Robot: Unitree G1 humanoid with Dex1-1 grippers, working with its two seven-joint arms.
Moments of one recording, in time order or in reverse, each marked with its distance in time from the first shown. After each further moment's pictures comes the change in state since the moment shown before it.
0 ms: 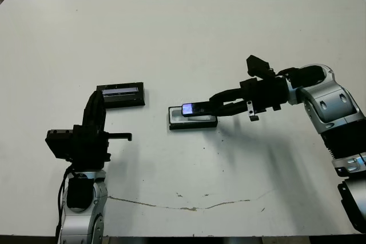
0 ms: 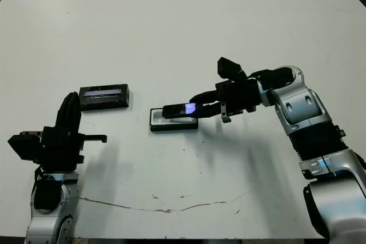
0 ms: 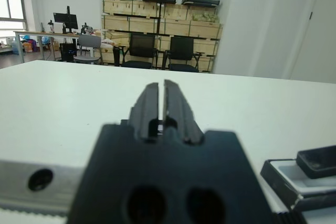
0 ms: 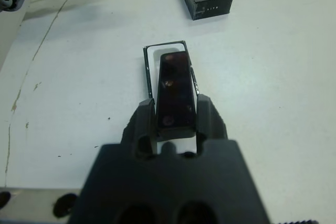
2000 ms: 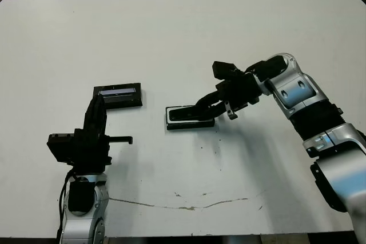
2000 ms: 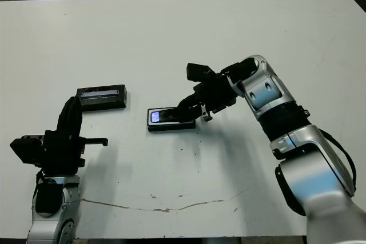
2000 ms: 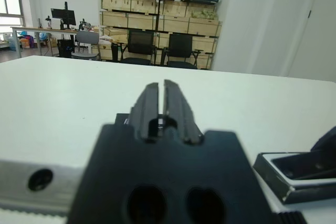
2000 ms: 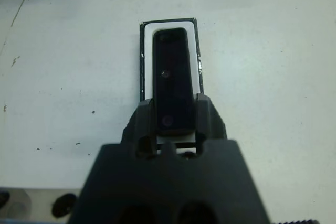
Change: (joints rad) left arm 0.025 -0.003 -0.013 0.002 0.001 -0.002 0.009; right arm -0.169 0.144 0.120 0.219 -0.215 -0.070 0.066
